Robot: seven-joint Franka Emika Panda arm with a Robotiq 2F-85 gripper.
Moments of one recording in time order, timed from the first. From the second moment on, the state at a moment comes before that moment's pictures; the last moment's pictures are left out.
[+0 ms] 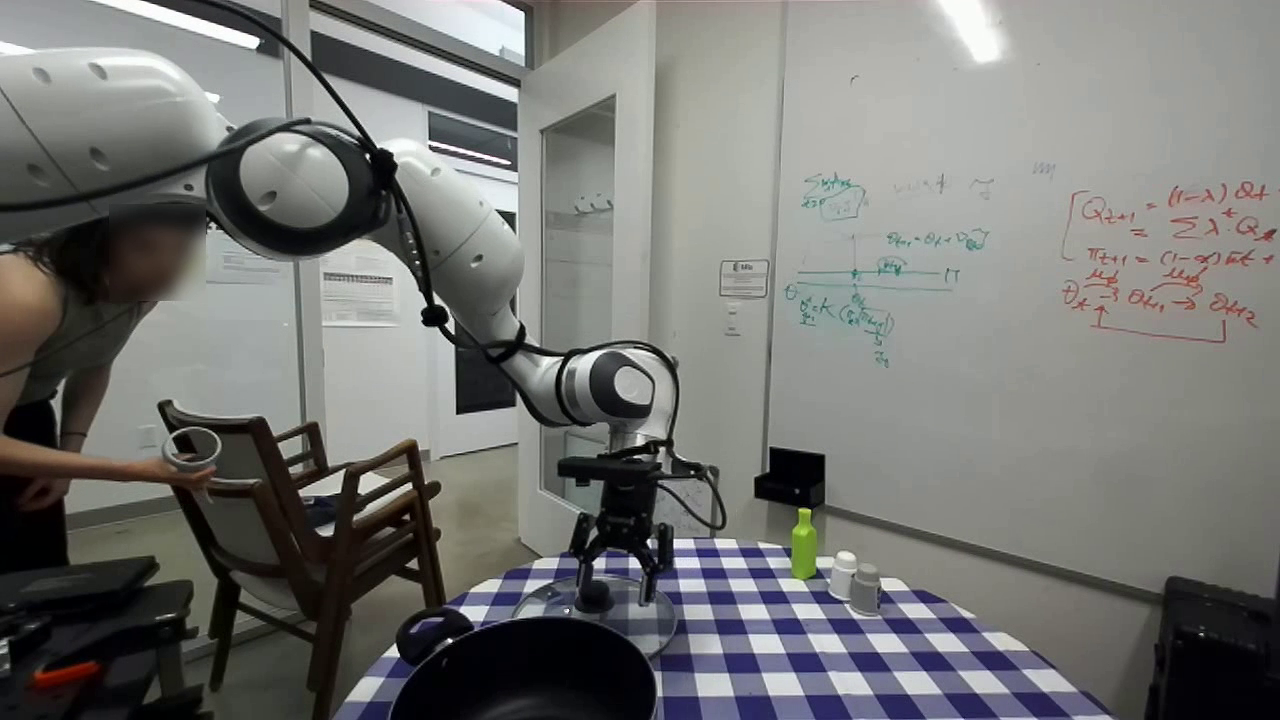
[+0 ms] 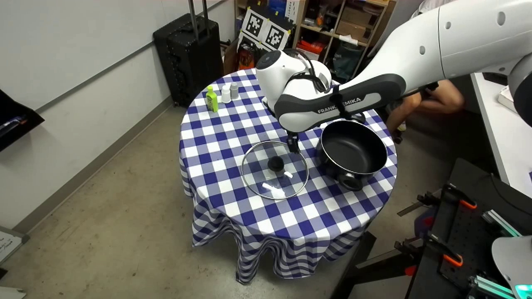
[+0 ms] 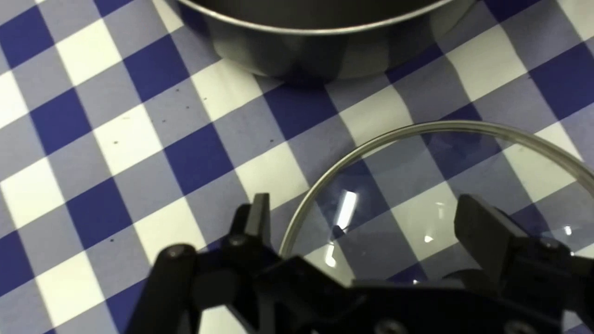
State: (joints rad) arm 0.12 1.10 0.01 -1.19 -0.30 1.93 -0.26
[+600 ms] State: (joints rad) arm 0.08 1.09 0.13 -1.23 -0.13 1.91 -0.27
